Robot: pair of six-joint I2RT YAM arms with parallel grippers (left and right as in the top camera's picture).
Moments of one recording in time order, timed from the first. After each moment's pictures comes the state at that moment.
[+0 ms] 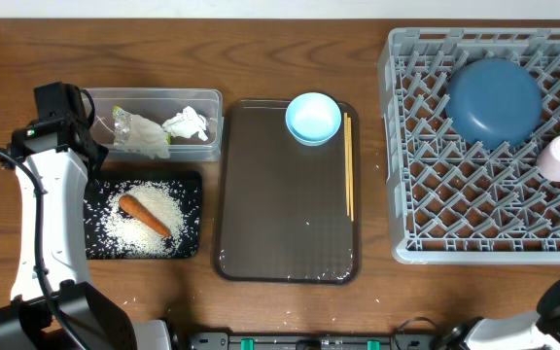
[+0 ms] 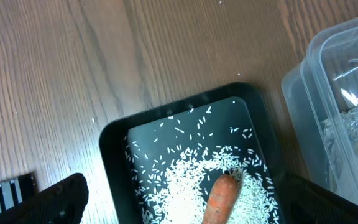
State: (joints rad) left arm 0.30 1.53 1.29 -1.09 -0.47 -0.90; right arm -0.79 1.72 1.55 -0.85 0.17 0.39
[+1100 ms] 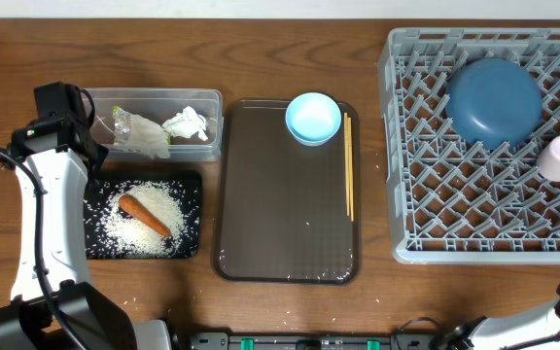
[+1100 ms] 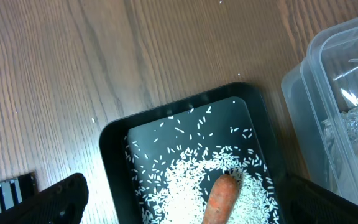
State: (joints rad) left arm 0.30 1.53 1.29 -1.09 -0.47 -0.90; right arm -0.86 1.85 1.55 -0.82 0.07 0.38
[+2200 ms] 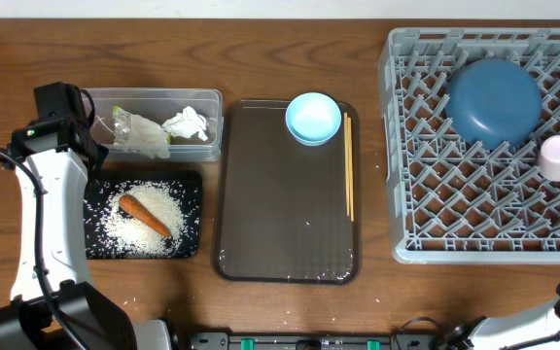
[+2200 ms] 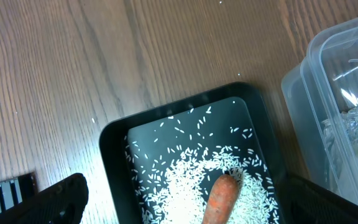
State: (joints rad) left arm 0.30 1.53 1.29 -1.09 -0.47 -0.90; right arm -0.86 1.84 1.56 -0.72 -0.21 0.30
